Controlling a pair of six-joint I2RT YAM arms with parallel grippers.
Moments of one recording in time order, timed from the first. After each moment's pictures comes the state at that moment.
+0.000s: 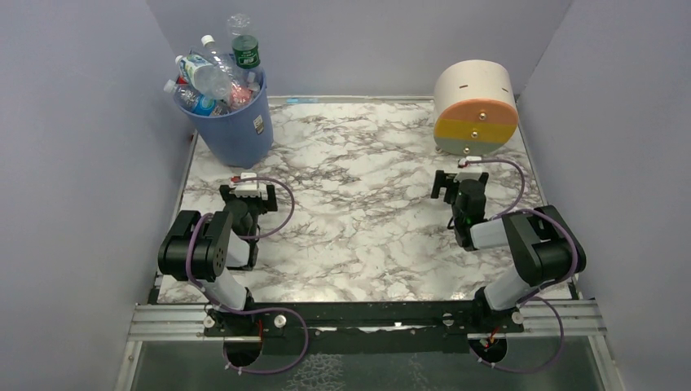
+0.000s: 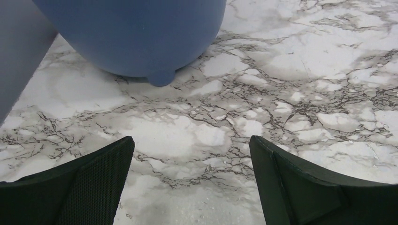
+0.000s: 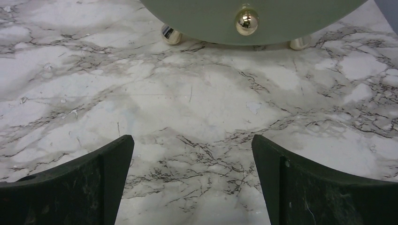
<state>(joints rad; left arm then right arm) -0.03 1.63 0.17 1.32 -0.06 0.05 0.20 1.59 0.36 0.98 0.31 0.04</state>
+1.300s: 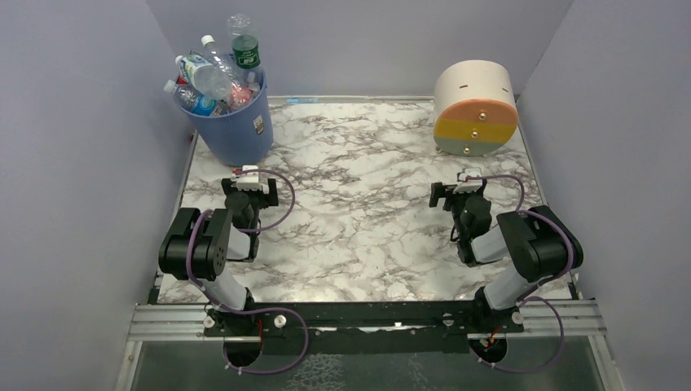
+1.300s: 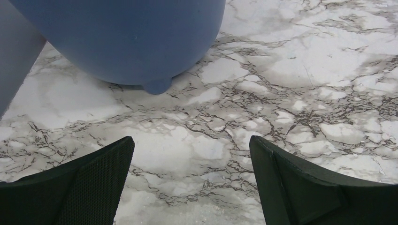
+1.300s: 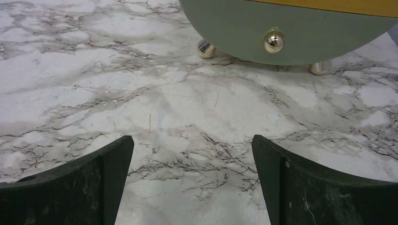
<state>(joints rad) -0.04 1.64 0.26 1.22 -0.06 0.05 0.20 1.62 0.21 1.32 0.15 -0.02</state>
